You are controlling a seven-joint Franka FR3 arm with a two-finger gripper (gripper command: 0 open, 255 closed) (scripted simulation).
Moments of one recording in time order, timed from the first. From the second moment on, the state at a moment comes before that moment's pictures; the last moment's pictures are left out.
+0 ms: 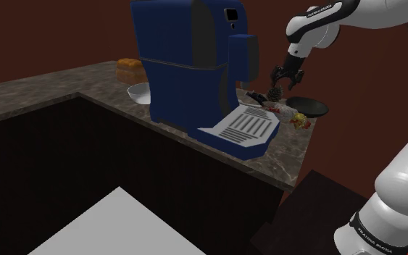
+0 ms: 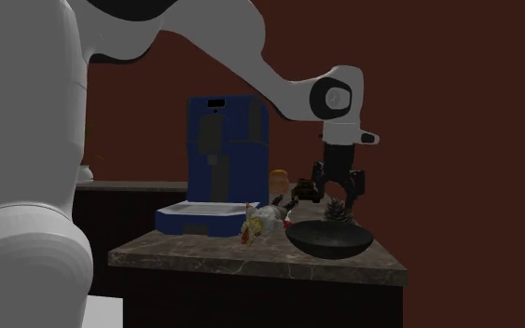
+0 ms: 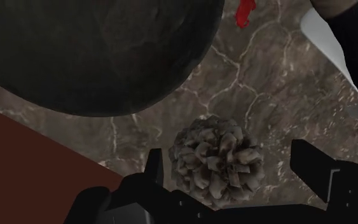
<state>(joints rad) -0.33 0.04 -0.25 -1.91 0.21 2.03 -0.08</state>
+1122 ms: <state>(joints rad) -0.32 0.06 -0.25 -1.95 0.22 2.08 -0.08</state>
